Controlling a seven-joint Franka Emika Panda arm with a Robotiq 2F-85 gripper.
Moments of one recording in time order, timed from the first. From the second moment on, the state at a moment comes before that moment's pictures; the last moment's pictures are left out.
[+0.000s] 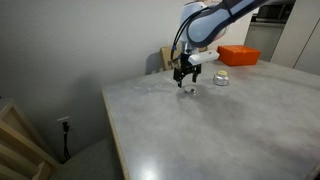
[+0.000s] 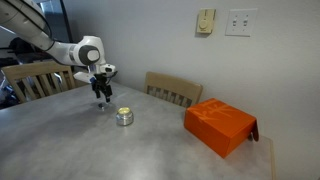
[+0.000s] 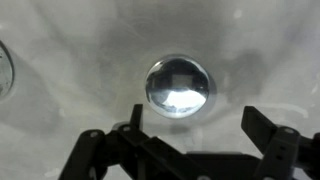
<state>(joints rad) 0.33 0.99 0.02 -1.22 -0.07 2.21 0.34</state>
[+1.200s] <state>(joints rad) 0.35 1.08 0.03 -1.08 -0.04 2.00 0.36</state>
